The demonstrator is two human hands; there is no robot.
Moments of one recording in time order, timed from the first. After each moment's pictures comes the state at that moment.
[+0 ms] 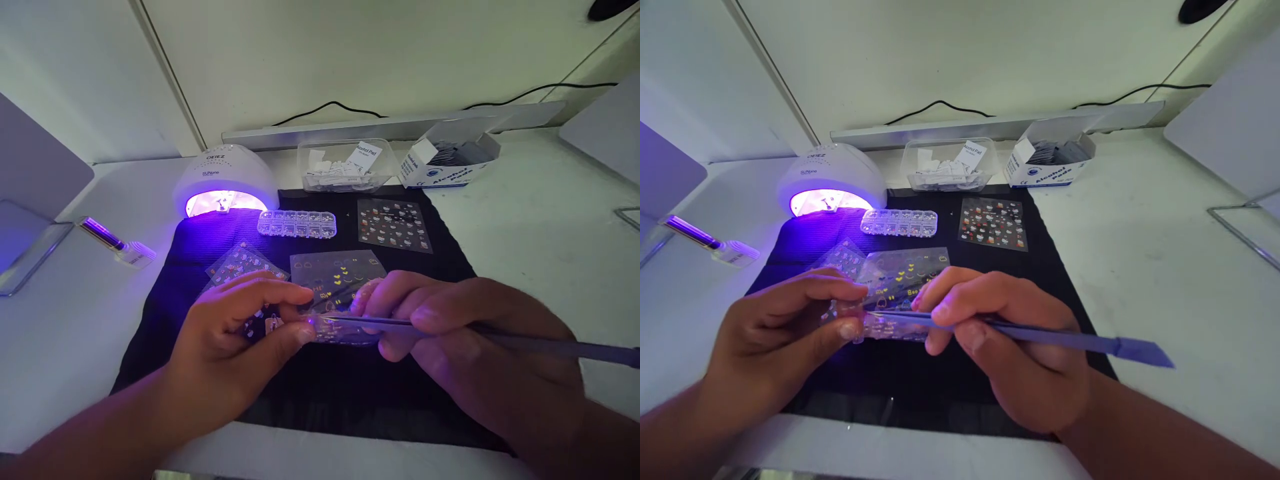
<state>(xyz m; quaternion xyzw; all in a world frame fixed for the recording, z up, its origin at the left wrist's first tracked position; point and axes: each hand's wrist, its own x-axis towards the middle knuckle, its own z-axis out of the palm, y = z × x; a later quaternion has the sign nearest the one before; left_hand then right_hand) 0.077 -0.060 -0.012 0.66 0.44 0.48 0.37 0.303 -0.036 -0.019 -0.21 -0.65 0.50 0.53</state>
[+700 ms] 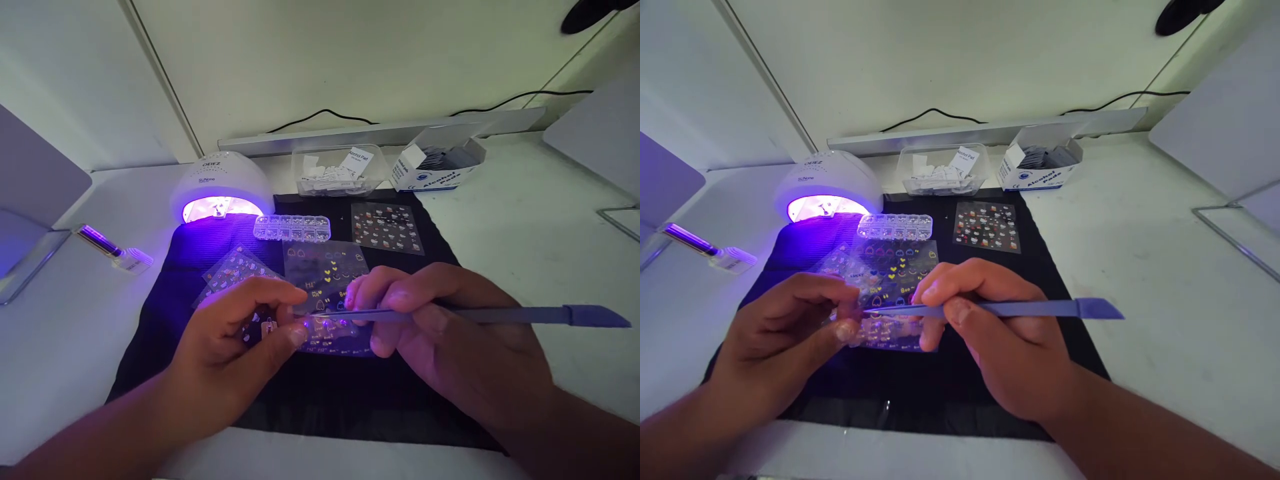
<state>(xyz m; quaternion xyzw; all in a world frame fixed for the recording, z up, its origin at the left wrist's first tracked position) 0.078 -0.060 -0.017 0.66 0.42 0.48 0.39 0.303 -0.035 -0.015 -0.26 -0.54 0.60 0.53</state>
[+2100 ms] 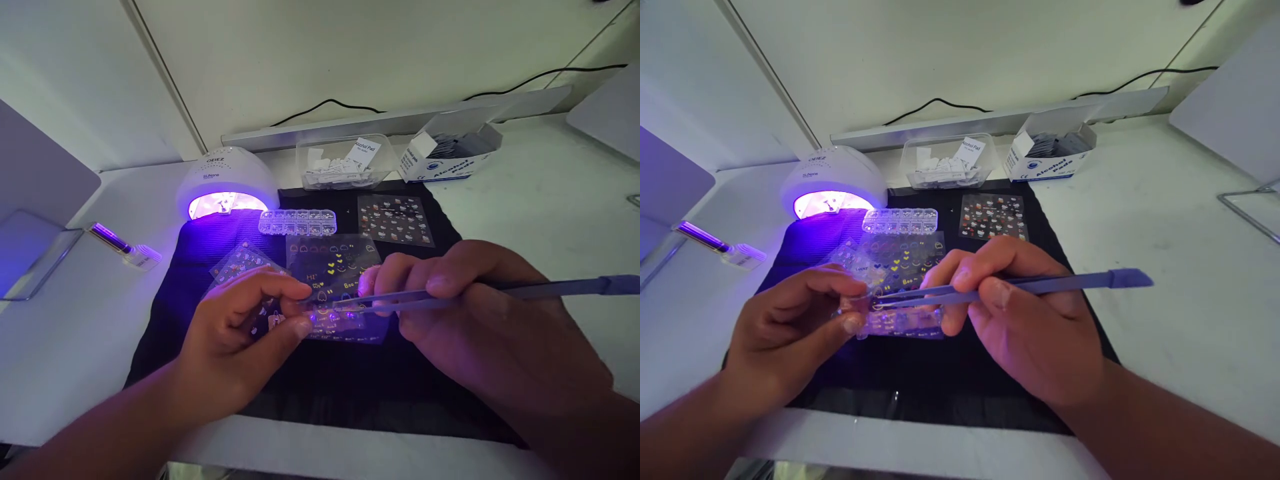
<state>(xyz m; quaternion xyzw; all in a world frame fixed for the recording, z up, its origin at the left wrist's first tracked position) 0.077 -0.059 -0.016 0.64 0.42 0.50 0.40 0.309 -0.029 -0.015 -0.22 -0.54 0.61 0.54</state>
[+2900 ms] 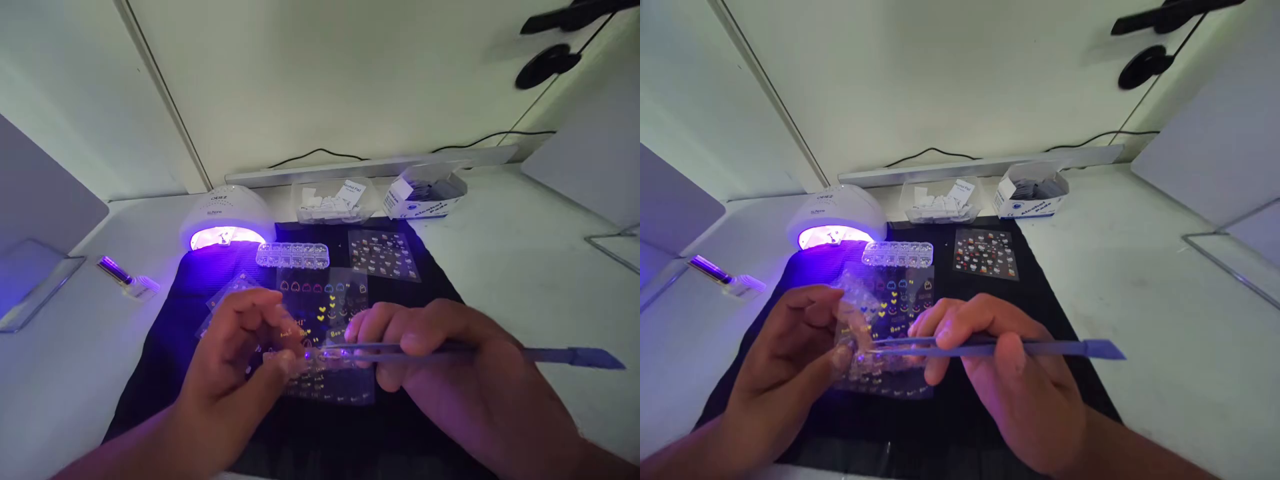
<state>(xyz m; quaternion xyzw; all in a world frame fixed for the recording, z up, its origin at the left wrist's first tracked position) 0.086 -0.064 -0.031 0.56 0.36 0.58 0.47 0.314 -0.035 -0.019 -0.18 -0.56 0.62 0.51</state>
